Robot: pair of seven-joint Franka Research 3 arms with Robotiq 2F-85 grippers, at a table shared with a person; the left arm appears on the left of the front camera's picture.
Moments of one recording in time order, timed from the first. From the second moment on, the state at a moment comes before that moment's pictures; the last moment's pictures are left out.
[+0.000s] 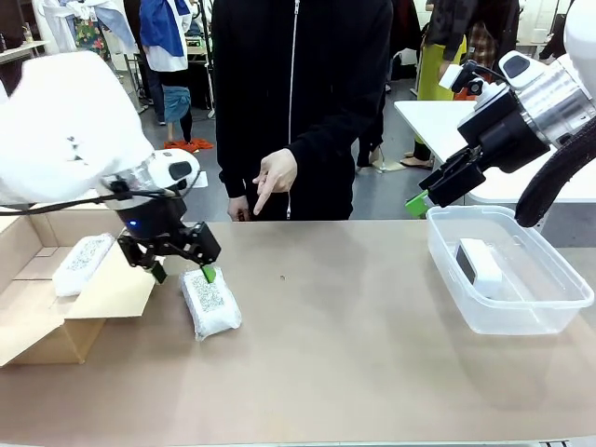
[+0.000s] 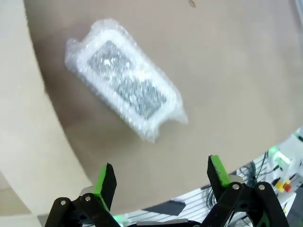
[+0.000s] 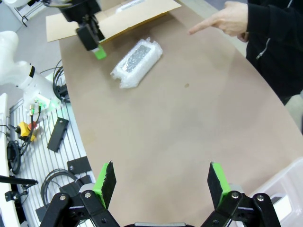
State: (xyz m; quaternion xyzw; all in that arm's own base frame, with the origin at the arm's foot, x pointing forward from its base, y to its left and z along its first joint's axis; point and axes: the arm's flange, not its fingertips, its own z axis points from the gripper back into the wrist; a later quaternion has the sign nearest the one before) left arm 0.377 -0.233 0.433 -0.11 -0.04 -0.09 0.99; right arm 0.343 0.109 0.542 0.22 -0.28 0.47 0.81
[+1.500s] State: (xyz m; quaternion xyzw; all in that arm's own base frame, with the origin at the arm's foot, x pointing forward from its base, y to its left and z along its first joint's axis) left arm 0.395 -0.271 0.394 -0.13 -0.05 0.15 0.98; right arm 0.343 0.110 0.542 0.22 -0.28 0.47 0.81
